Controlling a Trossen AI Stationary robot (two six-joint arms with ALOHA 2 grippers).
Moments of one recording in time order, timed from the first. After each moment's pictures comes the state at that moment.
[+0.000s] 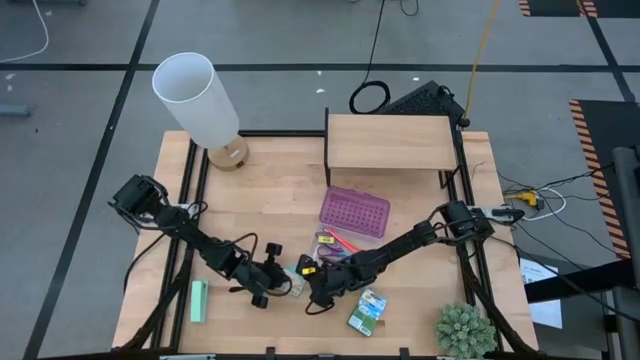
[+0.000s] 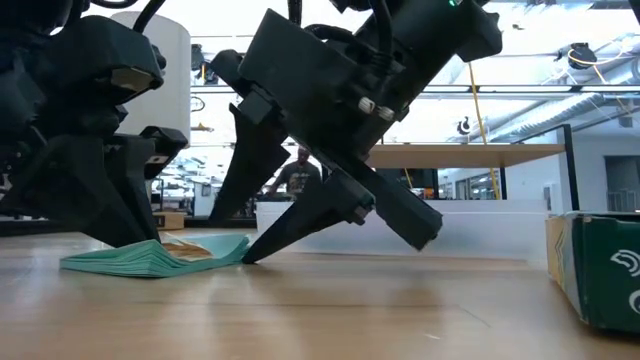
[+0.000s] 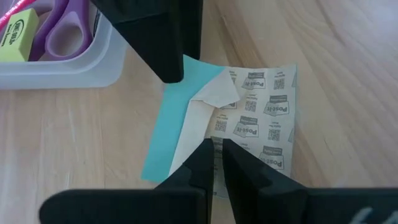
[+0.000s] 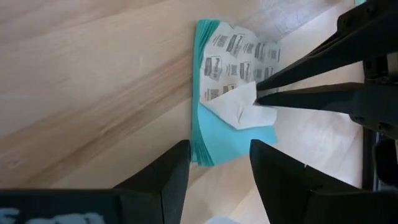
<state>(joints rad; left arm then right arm) -0.56 1.69 0.65 0.12 -0.29 -0.16 0.38 2.19 1.41 -0.11 0.31 -0.93</state>
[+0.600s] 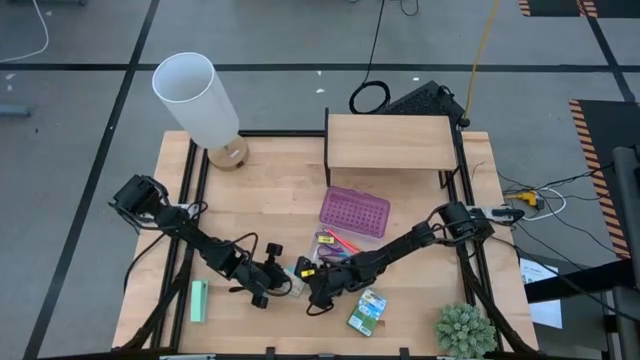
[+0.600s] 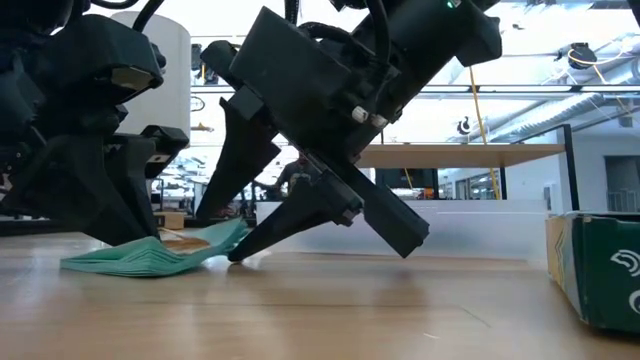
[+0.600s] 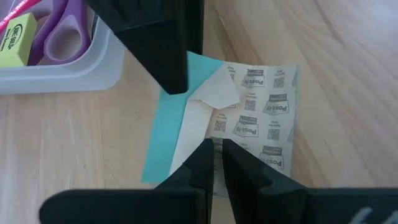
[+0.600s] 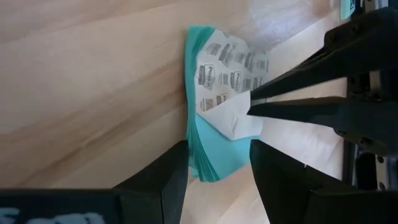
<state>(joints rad) -0.56 1.69 0.65 0.13 -0.29 -0.14 0.38 2.19 1.40 -0.03 0.35 -1.01</state>
